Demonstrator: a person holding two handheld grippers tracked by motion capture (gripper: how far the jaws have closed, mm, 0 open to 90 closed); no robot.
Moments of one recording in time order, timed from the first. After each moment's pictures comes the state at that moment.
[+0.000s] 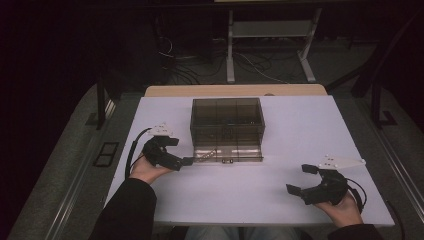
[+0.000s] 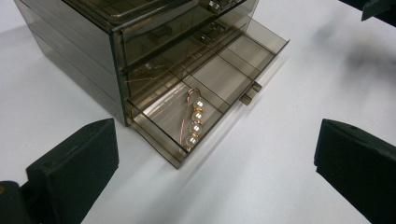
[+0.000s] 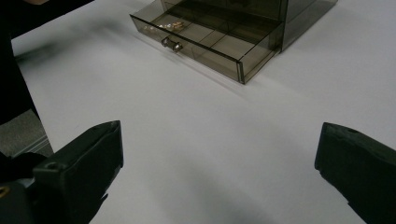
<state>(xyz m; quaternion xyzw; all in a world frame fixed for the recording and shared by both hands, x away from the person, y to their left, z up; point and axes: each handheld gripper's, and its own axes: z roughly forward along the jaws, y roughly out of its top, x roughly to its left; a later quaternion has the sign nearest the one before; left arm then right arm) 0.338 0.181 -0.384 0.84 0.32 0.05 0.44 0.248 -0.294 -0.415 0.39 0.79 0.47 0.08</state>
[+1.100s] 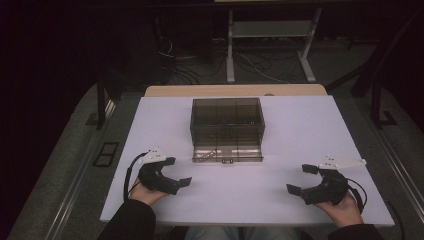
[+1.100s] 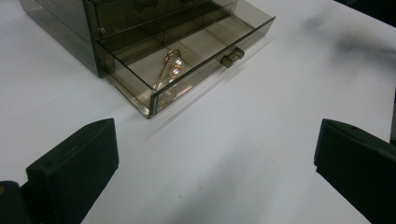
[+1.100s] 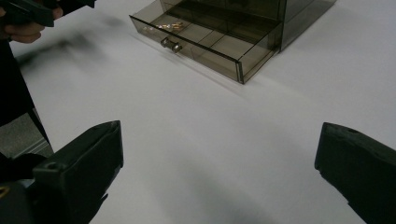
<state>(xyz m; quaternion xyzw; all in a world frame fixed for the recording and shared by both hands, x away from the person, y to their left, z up) 0.289 0.192 -0.422 0.81 0.33 0.07 0.48 0.248 -0.295 -0.415 0.39 0.79 0.47 0.08</state>
